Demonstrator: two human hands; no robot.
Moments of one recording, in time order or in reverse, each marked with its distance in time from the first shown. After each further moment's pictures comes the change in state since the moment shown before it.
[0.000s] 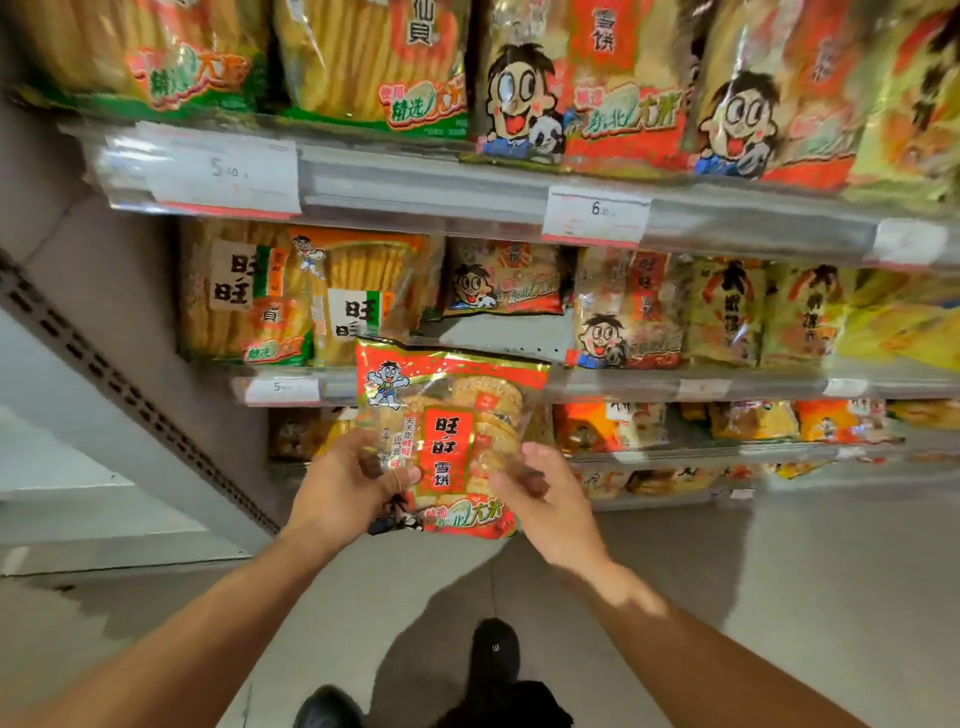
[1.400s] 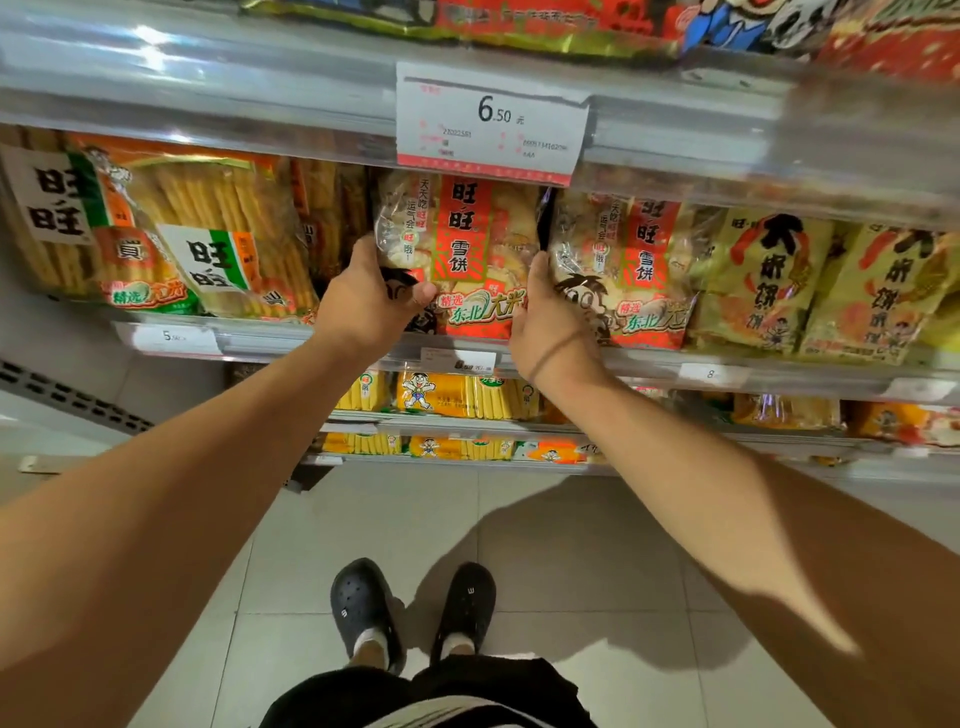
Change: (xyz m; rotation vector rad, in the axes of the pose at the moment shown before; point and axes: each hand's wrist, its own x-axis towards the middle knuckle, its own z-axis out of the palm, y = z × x) left_hand 0.121 0.126 0.081 0.290 0.245 0.101; right_hand 0.176 -0.037 -0.085 -0.865 0.030 -0.216
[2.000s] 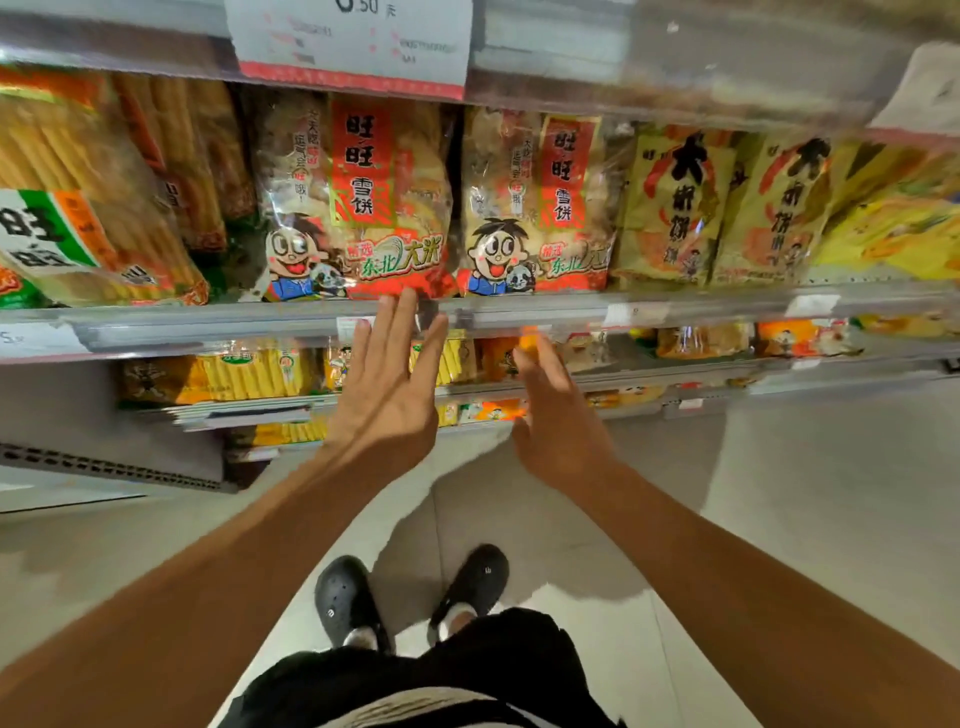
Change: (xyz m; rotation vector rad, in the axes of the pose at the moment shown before) left_hand -0.096 -0.009 0.085 0.436 -0.168 0.570; right_hand -0.118 0.087 0.036 0.025 -0.045 -0.031
